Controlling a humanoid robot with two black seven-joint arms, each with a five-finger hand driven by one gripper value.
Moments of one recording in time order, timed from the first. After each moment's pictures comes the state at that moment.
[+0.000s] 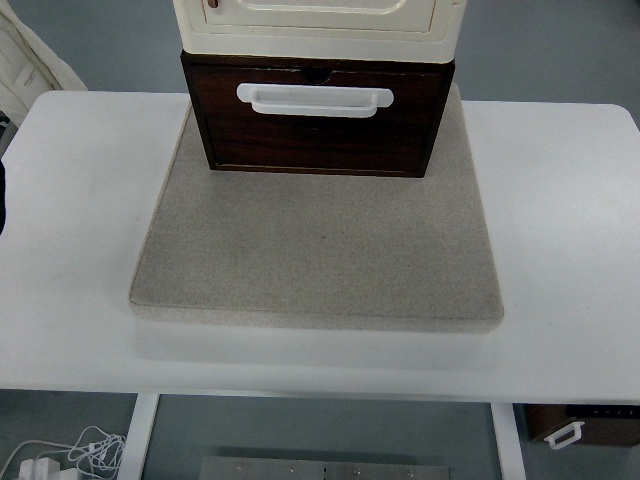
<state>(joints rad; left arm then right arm) -1.25 0.36 -1.44 -0.90 0.37 -0.02 -0.04 -0.02 0.00 -0.01 0.17 -0.04 0.07 0.03</state>
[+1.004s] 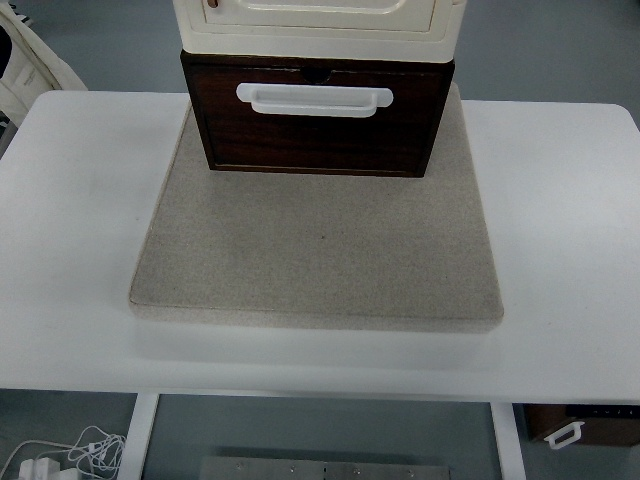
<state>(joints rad) -1.16 0.37 -1.27 -0.41 0.26 -0.02 0.08 -0.02 0.00 0.00 0.17 -0.04 0.07 0.03</state>
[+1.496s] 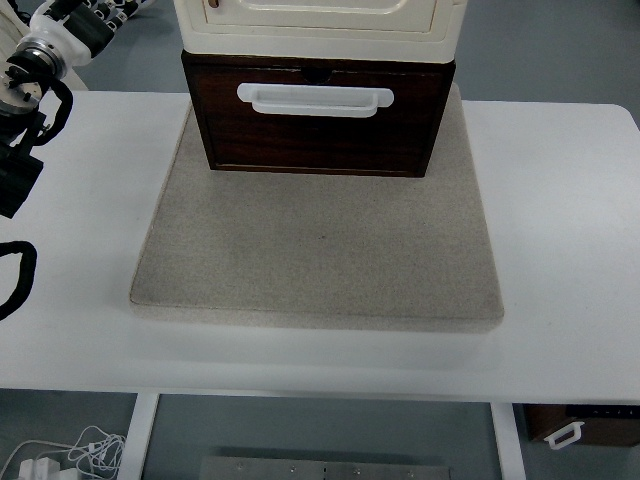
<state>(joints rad) -1.09 0.28 -1.24 -0.36 0.12 -0.13 0.12 -0.02 0.00 -0.01 0.17 -0.04 0.07 0.03</state>
